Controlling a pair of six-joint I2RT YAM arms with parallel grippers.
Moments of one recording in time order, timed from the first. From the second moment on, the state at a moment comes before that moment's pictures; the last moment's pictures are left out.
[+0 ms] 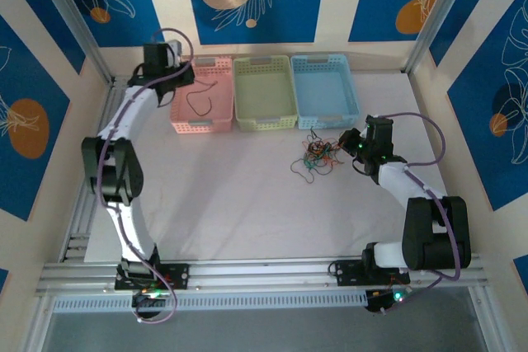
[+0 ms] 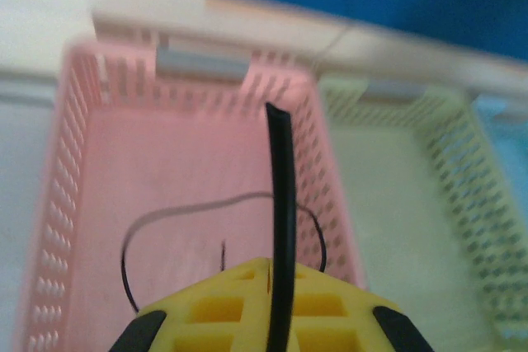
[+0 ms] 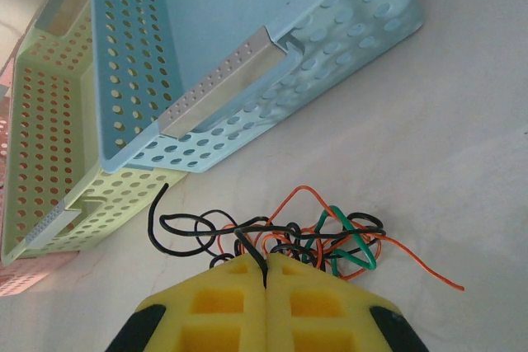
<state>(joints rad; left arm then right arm) -0.11 1.99 1.75 -0.41 0.22 -0.28 0.01 1.35 0.67 0.03 -0.23 0.69</state>
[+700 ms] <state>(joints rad) -0.15 2.10 1.80 -0.58 0.18 -0.20 0.01 1.35 0.67 0.03 -0.23 0.69</state>
